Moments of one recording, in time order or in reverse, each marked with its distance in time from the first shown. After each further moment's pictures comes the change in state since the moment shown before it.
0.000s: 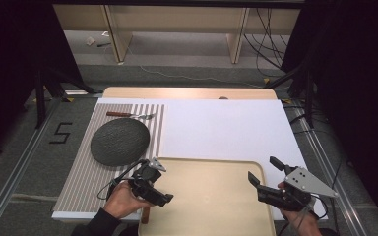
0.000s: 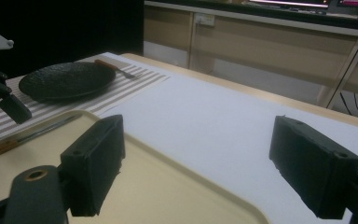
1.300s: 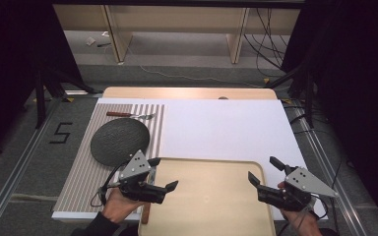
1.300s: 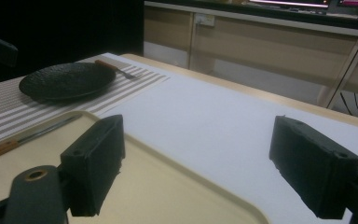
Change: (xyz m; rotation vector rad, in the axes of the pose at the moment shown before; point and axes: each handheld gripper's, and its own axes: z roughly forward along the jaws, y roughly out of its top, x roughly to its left) left arm -0.017 -0.010 -0.046 -0.570 0.004 0.076; right arm 0.000 0.000 0.000 0.000 0.001 0.001
